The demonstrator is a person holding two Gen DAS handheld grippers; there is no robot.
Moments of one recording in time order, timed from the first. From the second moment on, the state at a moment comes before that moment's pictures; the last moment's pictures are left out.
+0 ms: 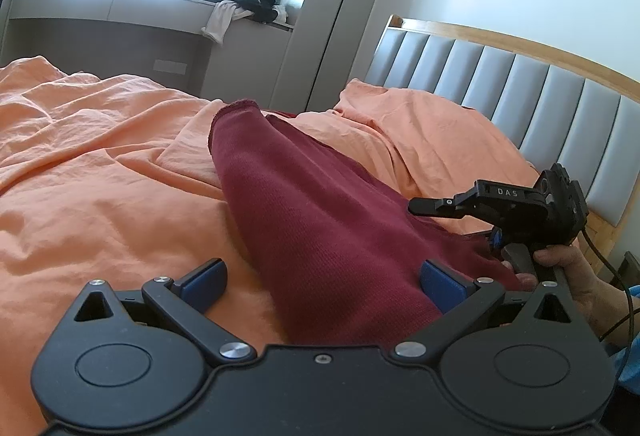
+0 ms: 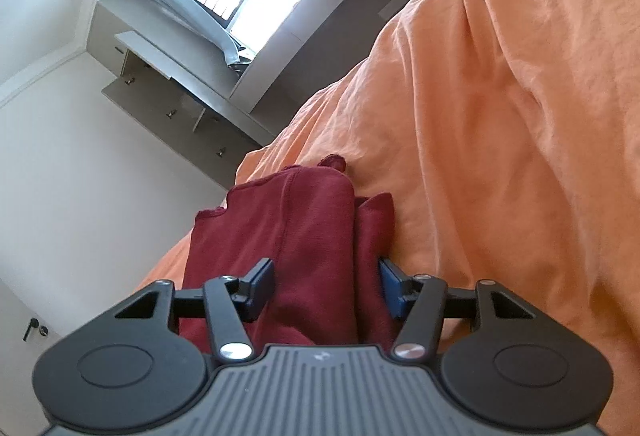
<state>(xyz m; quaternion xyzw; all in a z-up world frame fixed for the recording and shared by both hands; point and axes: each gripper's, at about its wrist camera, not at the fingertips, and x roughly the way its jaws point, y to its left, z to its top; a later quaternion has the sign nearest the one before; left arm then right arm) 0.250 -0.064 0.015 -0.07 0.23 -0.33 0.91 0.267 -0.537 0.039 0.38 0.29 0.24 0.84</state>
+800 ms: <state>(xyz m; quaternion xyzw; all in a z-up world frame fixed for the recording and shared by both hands) 0.261 -0.070 0.021 -0.11 0.27 -0.32 0.90 0.264 -0.530 0.030 0.37 0.30 0.23 0.85</state>
